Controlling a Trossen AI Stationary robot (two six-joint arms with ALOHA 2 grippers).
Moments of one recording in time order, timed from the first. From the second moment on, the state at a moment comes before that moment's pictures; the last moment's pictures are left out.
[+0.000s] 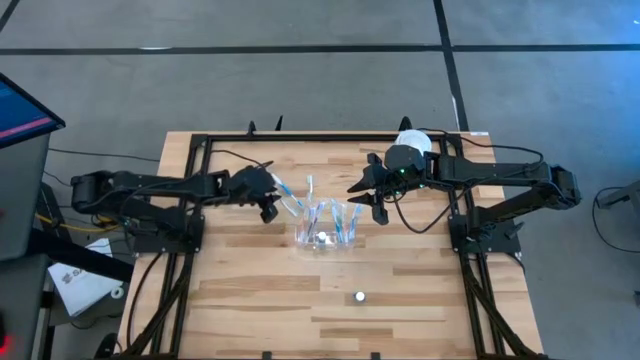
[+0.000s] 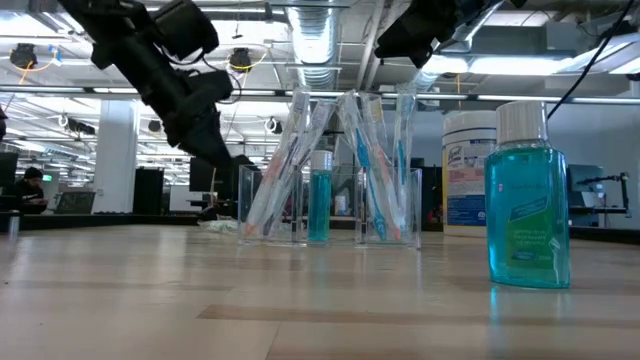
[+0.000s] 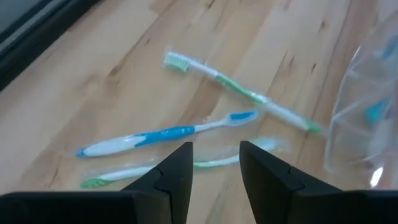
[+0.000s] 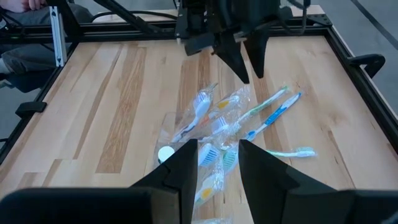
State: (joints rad) left arm 0.24 1.19 0.59 -0.18 -0.21 -0.19; right arm -0.13 1.26 1.05 -0.34 -0.16 -0.06
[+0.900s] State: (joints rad) left arm 0.27 1.36 0.59 -0.15 -0.22 0.19; right arm -0.13 1.26 1.05 -0.34 -0.16 -0.06
